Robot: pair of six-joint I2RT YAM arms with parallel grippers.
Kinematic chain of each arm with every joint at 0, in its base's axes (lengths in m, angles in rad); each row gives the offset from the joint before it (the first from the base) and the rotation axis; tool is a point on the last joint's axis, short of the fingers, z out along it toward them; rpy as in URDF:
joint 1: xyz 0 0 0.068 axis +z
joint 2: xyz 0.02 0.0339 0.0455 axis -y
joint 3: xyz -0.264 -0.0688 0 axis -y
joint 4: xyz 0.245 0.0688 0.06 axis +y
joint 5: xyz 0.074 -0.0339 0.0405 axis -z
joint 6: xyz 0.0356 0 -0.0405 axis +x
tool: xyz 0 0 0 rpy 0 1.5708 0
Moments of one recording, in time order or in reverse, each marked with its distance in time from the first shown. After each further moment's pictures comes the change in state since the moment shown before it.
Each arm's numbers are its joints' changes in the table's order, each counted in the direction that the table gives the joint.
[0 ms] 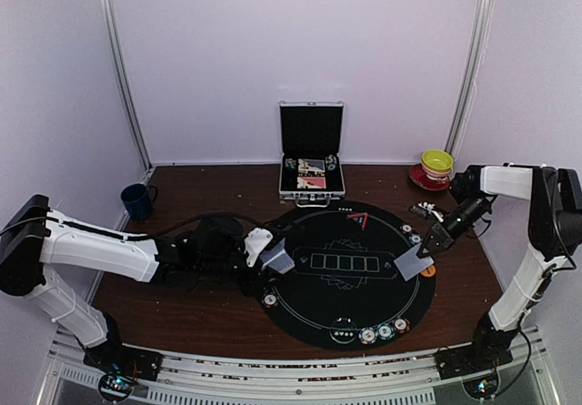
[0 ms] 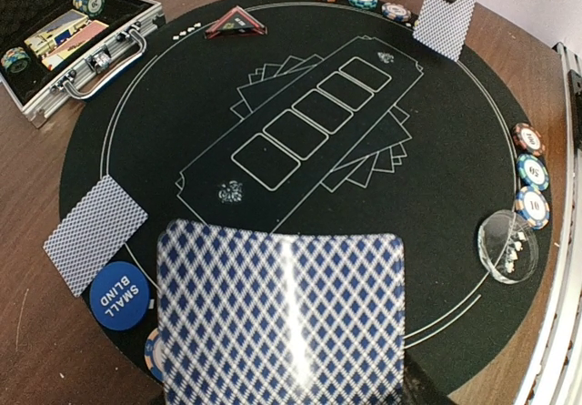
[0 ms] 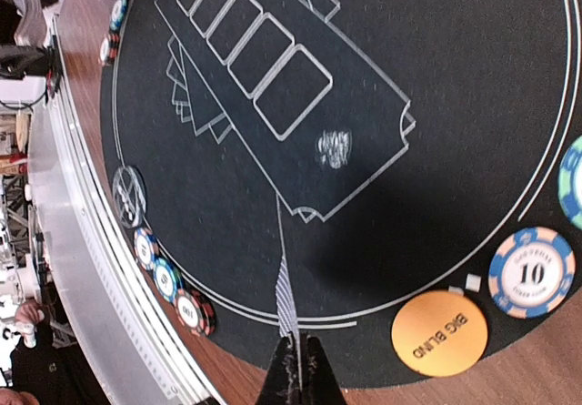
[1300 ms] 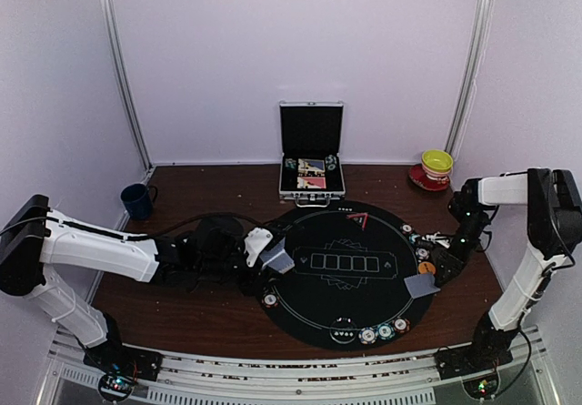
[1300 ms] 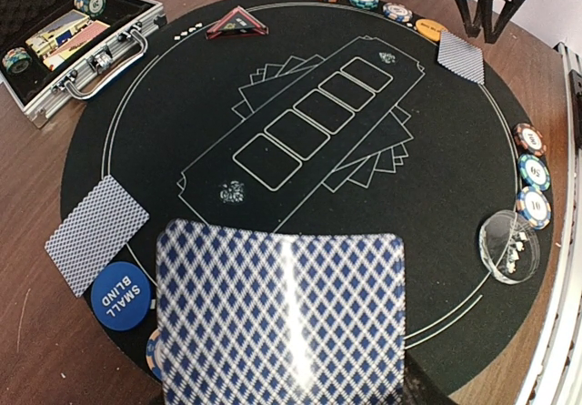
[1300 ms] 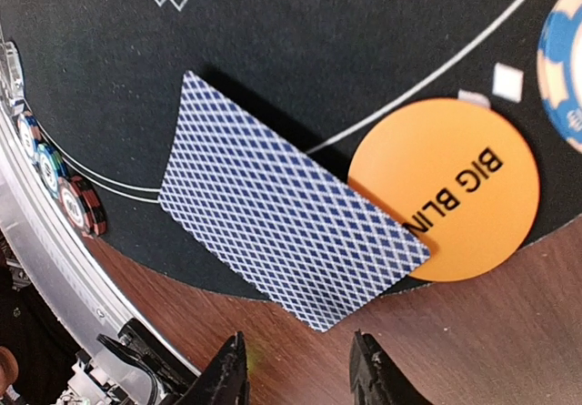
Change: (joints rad) left arm 0.000 0.000 0.000 0.000 -0.004 0.000; right arm -0.017 -0.014 -0.121 0.037 0.359 -0.093
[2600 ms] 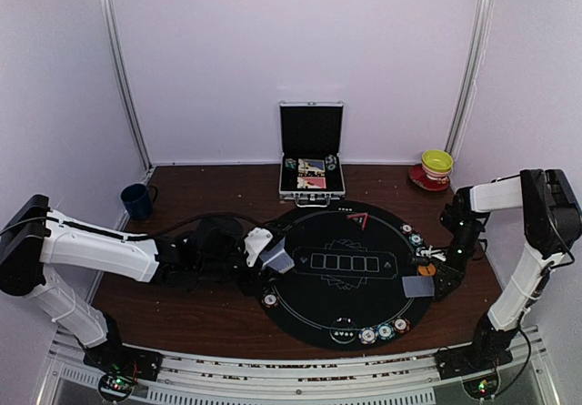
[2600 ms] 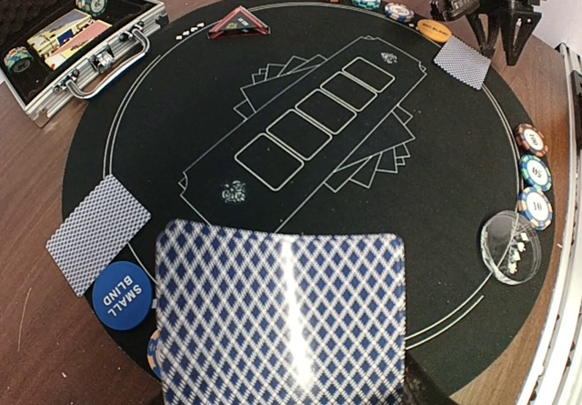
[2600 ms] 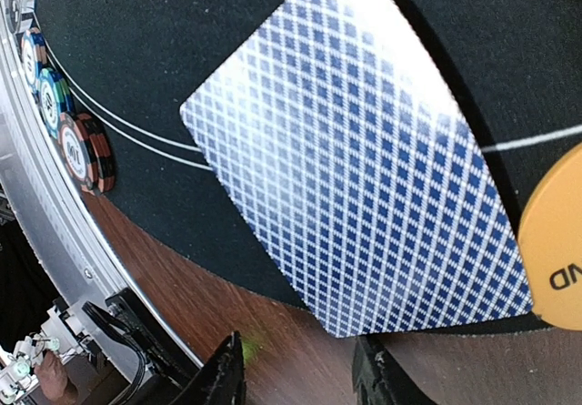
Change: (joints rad) left arm 0.000 0.000 0.000 0.000 -0.004 0.000; right arm 0.073 -0.016 -0.068 0.014 0.017 -0.128
